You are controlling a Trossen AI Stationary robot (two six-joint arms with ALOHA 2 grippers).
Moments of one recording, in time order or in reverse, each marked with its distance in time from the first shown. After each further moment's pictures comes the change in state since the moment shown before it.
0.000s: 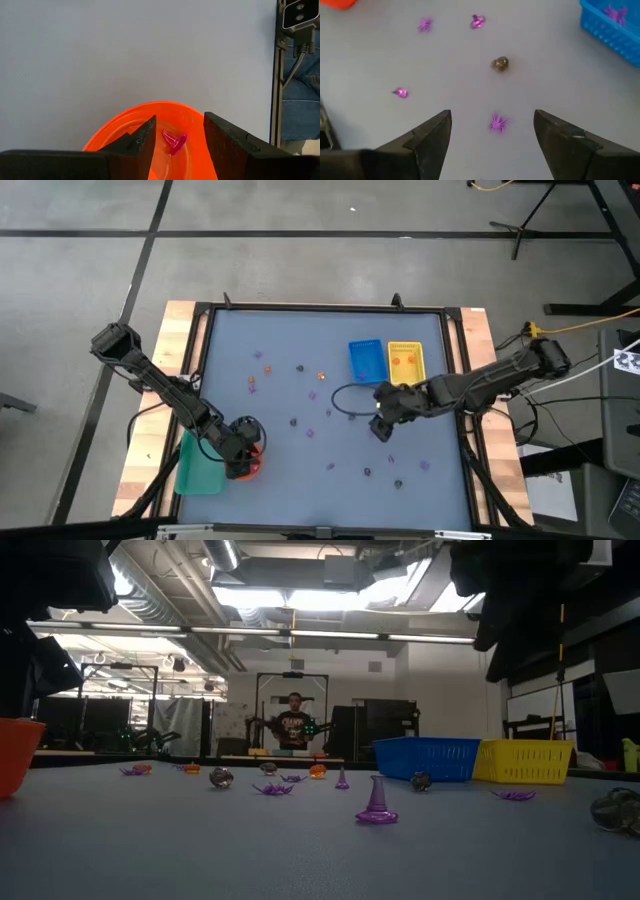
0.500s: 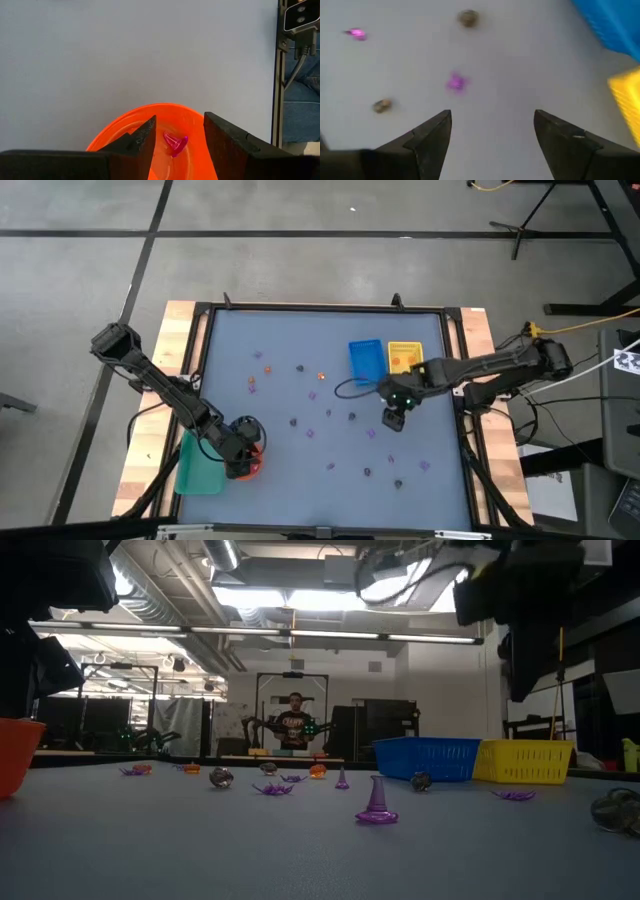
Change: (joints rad) left arm 0.000 0.000 0.000 0.000 -0.011 0.000; right arm -0.181 -0.019 -0.001 -0.191 -0.242 -0.350
